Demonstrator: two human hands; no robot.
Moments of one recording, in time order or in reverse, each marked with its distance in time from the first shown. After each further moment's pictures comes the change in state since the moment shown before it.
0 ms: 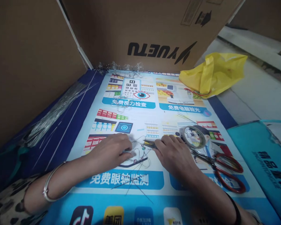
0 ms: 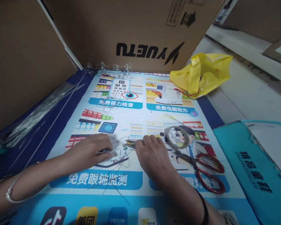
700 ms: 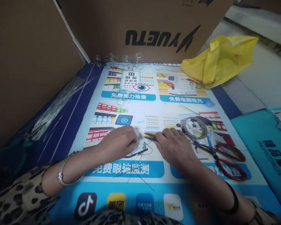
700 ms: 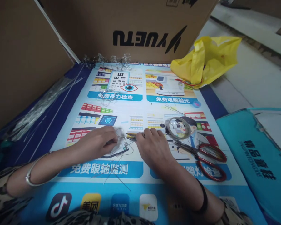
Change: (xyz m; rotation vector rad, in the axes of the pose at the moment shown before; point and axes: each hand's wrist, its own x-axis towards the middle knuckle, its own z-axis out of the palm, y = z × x) left_hand 0.015 0.015 0.005 0.074 -0.011 0.005; right_hand -0.006 -0.002 0.004 -0.054 -0.007 0.015
